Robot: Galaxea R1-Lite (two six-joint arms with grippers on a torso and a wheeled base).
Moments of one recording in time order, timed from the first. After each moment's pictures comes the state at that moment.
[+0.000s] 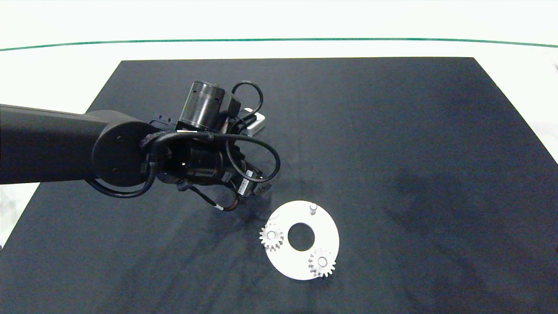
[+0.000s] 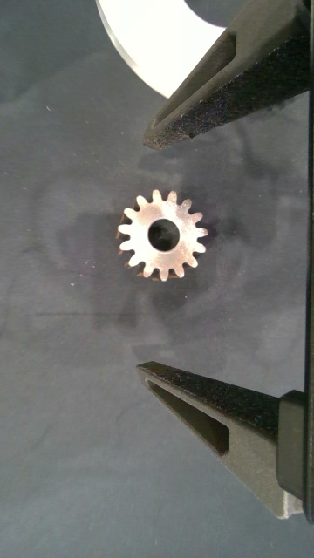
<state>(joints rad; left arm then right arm) -0.58 1.82 -1.38 0.19 0.15 0.21 0.53 0.84 -0.92 0.28 0.10 -0.35</state>
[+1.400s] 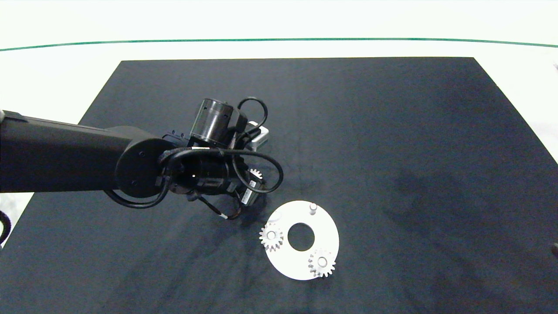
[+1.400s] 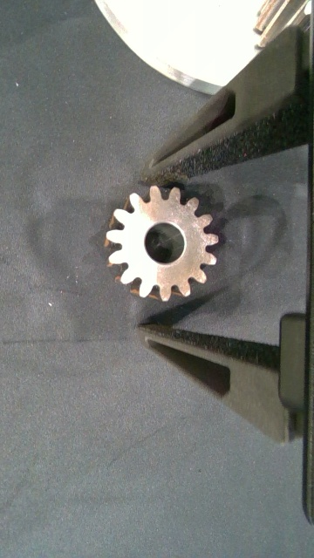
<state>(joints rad) -0.58 1.86 -1.33 0.14 0.15 0.21 0.53 0.85 -0.92 0.28 0.10 -0.35</state>
